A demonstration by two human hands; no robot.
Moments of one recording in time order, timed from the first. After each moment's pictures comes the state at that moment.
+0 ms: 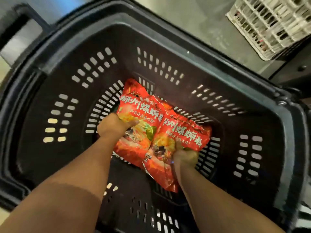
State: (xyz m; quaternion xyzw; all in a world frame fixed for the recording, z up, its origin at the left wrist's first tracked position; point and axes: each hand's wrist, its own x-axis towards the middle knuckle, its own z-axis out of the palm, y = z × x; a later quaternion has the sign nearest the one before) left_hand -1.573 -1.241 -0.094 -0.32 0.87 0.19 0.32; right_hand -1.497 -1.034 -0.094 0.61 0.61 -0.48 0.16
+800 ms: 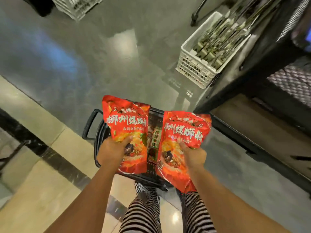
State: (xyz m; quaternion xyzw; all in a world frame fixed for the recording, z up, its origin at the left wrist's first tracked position) left_hand -1.528 -1.210 0.362 -0.32 0.88 0.29 0.21; right_hand -1.486 -0.973 0.350 0.54 0.67 -0.50 0.09
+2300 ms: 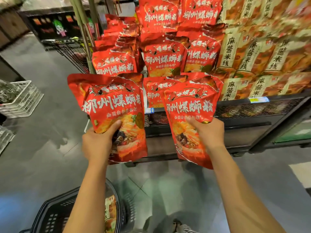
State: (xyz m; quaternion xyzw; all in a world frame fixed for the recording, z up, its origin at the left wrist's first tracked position) left_hand -1.412 -0.777 0.700 0.01 0.83 0.55 0.03; right_hand -1.227 -0.560 0.684 0.49 0.59 -0.56 -0.31
